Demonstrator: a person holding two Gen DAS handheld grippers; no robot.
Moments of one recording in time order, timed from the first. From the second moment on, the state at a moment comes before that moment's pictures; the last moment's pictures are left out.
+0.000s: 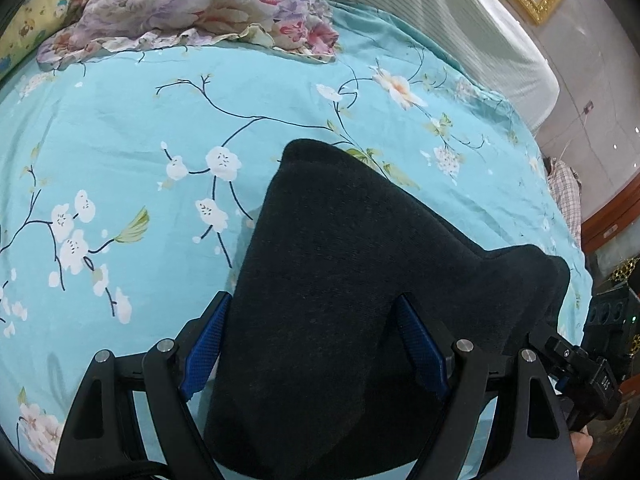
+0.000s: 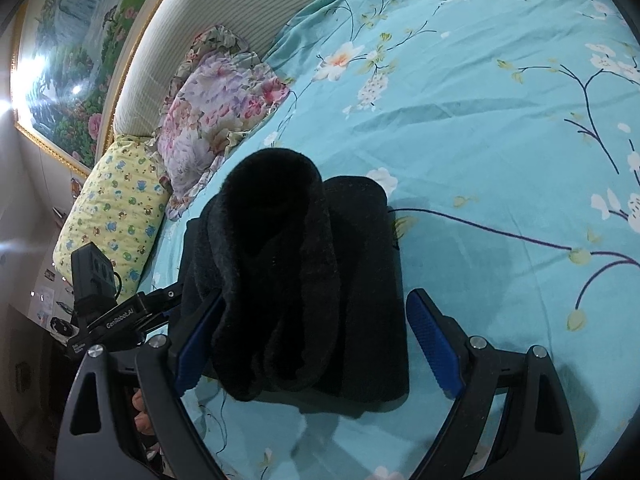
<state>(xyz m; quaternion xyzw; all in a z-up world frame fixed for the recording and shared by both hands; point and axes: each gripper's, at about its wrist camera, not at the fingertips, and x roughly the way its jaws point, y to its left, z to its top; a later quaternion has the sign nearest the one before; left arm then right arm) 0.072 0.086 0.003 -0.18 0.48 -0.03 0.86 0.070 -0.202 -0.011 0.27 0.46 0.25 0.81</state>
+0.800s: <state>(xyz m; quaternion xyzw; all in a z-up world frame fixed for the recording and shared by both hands) 0.061 0.085 0.022 -0.21 0.44 -0.05 0.87 0.073 -0.198 -0.007 0.28 0.46 0.29 0.79</state>
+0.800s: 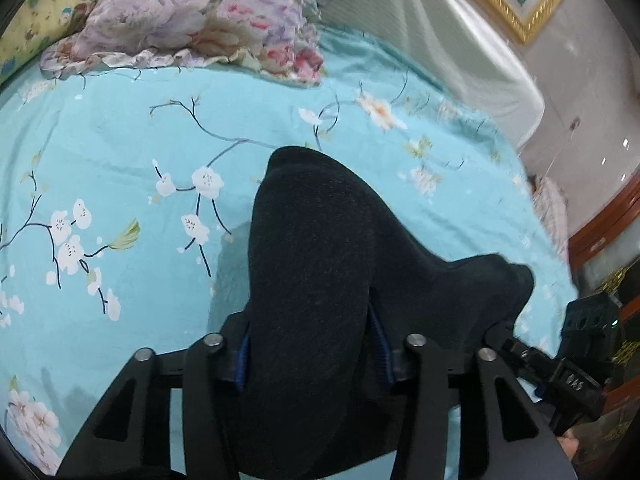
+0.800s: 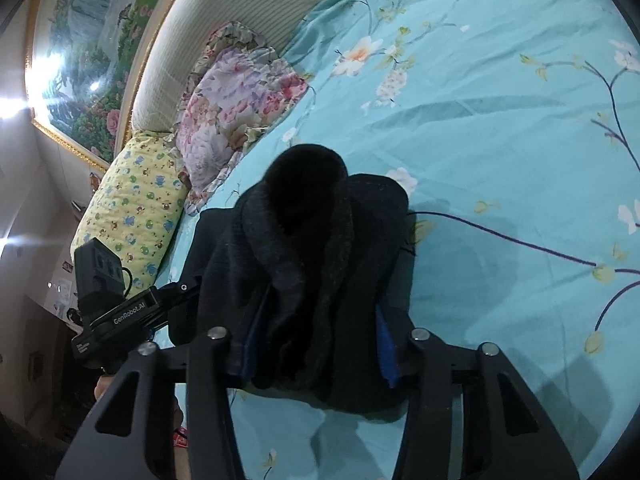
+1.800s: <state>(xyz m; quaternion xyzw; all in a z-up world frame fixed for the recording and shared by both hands) 0.015 0.221 0.091 -0.24 0.33 0.08 0.91 0.127 -0.029 0.070 0.18 0.40 0.45 0.78</state>
